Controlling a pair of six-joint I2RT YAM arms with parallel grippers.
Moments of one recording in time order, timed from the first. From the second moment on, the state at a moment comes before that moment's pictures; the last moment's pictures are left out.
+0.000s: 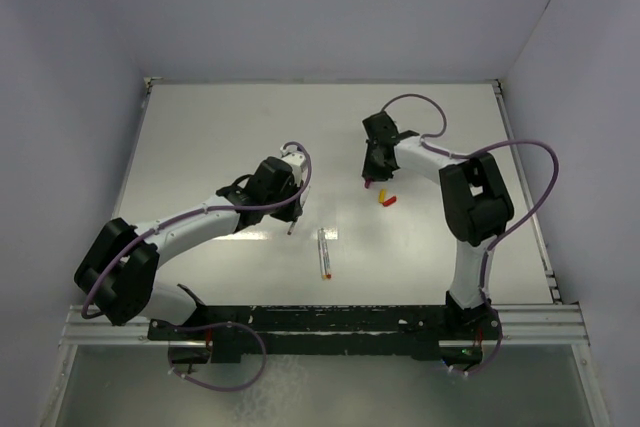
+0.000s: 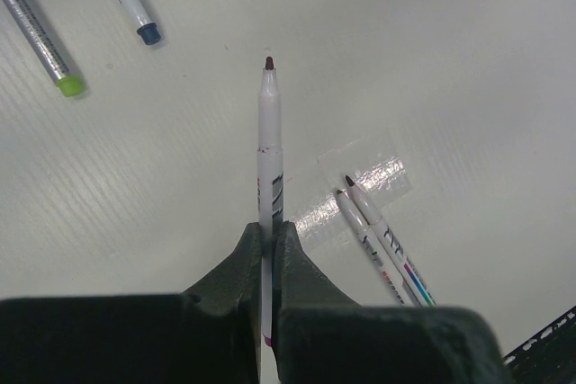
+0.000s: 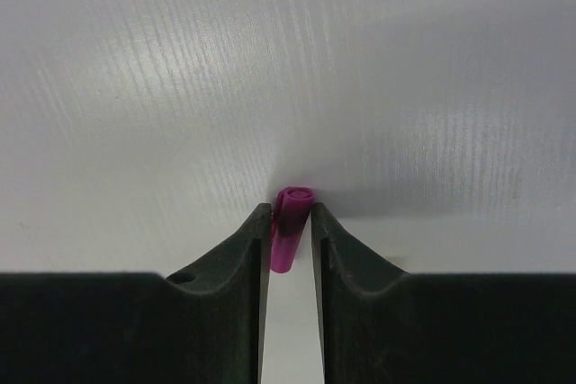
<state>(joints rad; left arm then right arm) -0.68 1.42 0.82 -0.21 0.02 -0.34 0.41 1.97 1.32 -0.47 0.15 0.58</state>
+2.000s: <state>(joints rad) -0.68 1.45 0.96 0.00 0.21 -0.40 0.44 1.28 1.05 -0.02 0.00 0.41</state>
